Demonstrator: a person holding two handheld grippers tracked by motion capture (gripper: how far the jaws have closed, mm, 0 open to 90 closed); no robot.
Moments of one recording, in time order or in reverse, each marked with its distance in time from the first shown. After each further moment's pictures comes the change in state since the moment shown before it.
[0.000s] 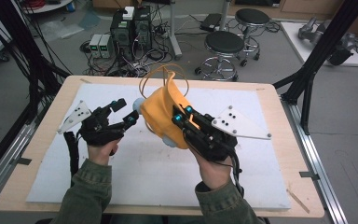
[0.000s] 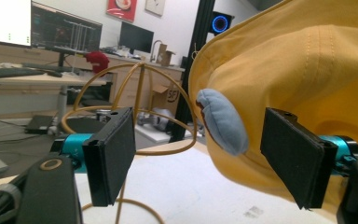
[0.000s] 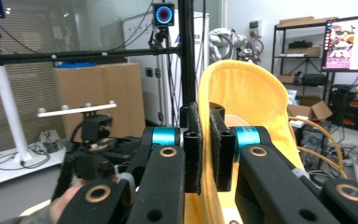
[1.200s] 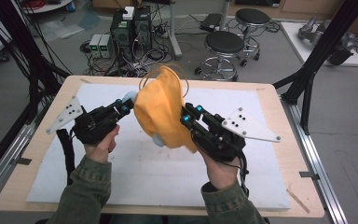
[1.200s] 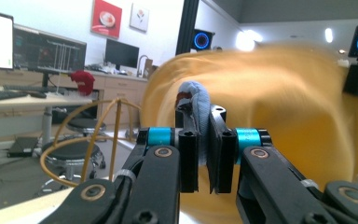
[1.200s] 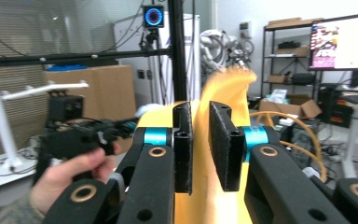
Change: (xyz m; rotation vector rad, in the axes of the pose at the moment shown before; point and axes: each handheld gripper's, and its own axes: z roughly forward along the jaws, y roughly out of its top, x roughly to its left) left arm -0.015 0.028 -0.007 -0.062 -0.051 0.047; right arm -0.013 -0.005 -0.013 -0.007 -0.051 0.010
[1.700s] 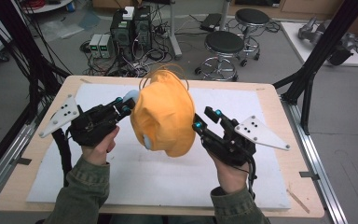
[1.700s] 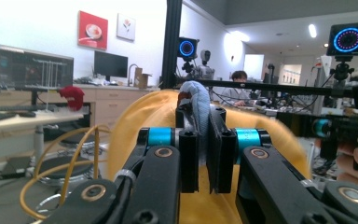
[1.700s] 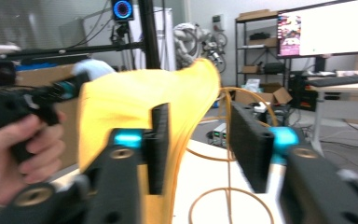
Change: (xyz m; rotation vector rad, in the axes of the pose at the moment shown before) left arm -0.024 0.024 0.000 -0.013 -0.044 0.080; right arm -0.022 -0.023 -0.020 0.015 -0.117 0.038
